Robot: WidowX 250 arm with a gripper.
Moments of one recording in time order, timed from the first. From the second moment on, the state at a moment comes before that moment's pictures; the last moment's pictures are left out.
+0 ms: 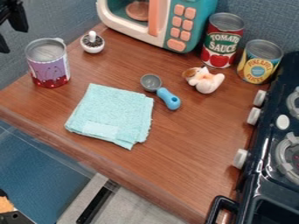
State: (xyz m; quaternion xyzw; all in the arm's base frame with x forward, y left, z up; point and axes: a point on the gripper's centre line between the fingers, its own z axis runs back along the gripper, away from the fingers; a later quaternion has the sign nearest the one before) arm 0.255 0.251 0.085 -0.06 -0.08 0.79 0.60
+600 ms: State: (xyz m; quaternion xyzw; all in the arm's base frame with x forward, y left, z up) arm 0.264 0.242 0.072 -0.06 -0.06 0.78 0.62
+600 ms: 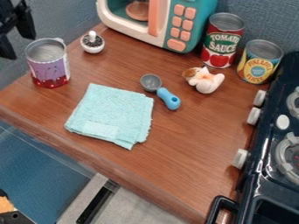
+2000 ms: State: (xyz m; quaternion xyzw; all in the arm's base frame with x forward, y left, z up) arm 0.316 0.116 0.033 -0.09 0.00 0.67 0.73
